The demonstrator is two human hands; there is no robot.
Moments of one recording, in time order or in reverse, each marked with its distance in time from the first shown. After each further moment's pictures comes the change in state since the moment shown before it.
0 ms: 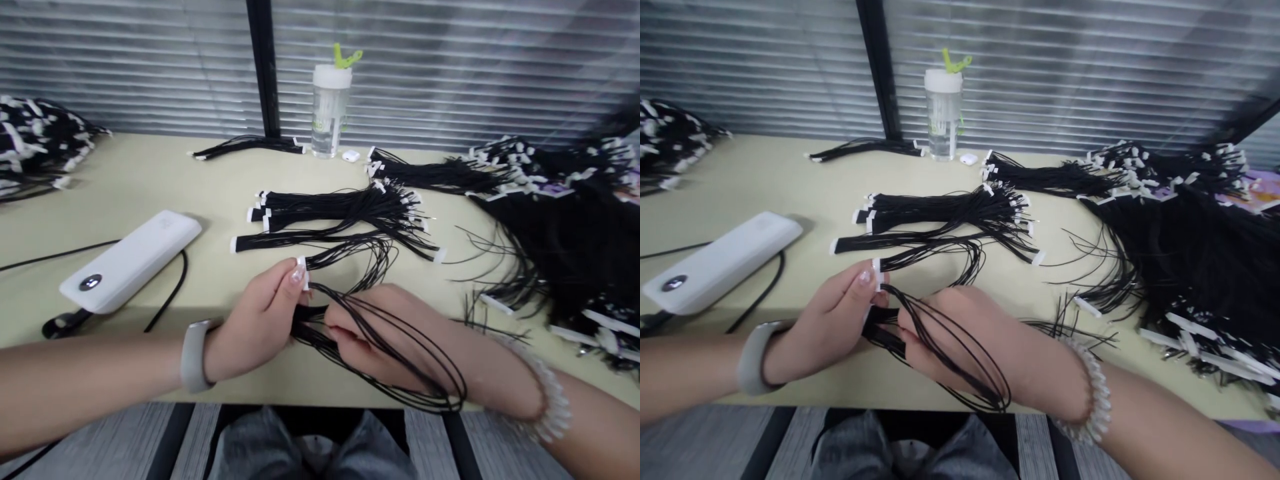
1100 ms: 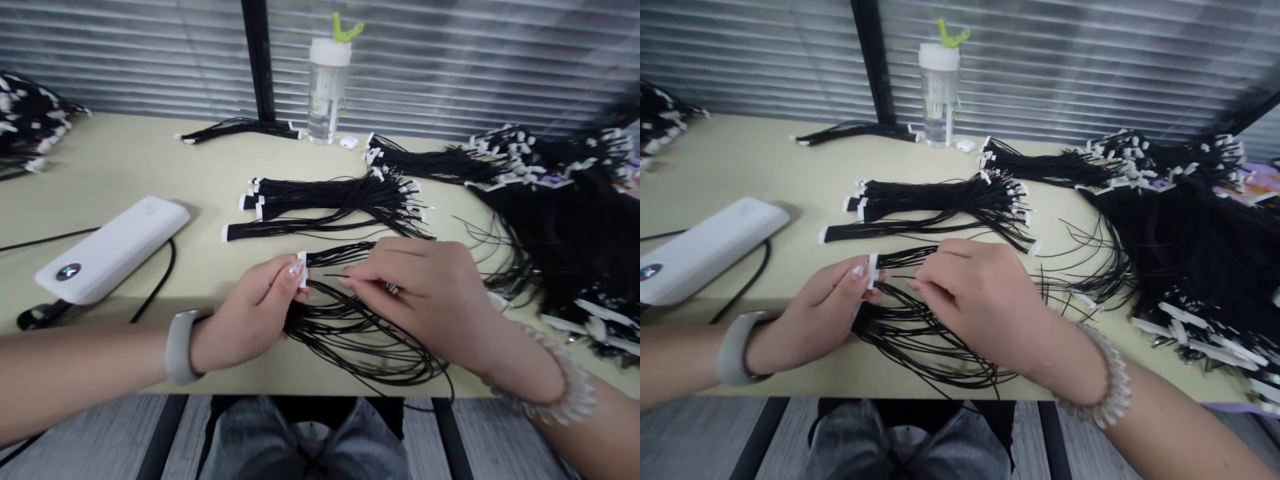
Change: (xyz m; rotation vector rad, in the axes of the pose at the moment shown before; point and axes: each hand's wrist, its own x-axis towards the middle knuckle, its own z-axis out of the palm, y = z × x) left_hand 0.001 0.001 -0.002 -0.056 -0.119 0.007; right_hand -0.004 0.001 -0.021 -0.229 0.408 0.007
